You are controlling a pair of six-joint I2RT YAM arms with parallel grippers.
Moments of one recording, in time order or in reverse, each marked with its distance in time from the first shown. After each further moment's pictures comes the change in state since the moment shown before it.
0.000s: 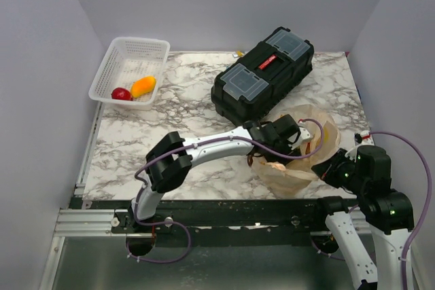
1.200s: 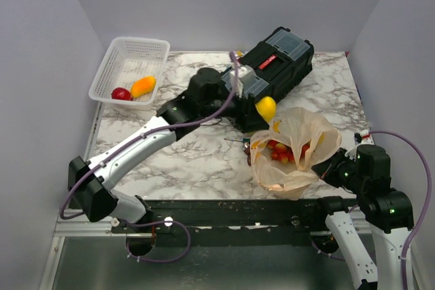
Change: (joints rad) left arm 0.278 -0.610 -0.301 0.356 0.499 -0.378; right arm 0.000 0.008 0.000 0.001 0.006 0.000
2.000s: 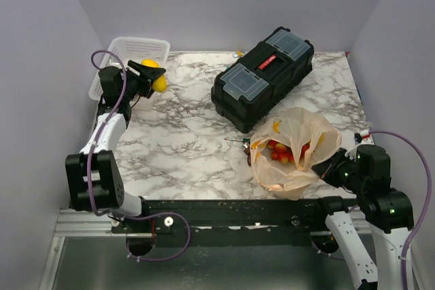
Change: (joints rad) left arm 0.972 -0.051 -0.439 0.446 -0.057 -0.678; right arm 0.000 0.000 0.000 0.000 0.000 -0.001
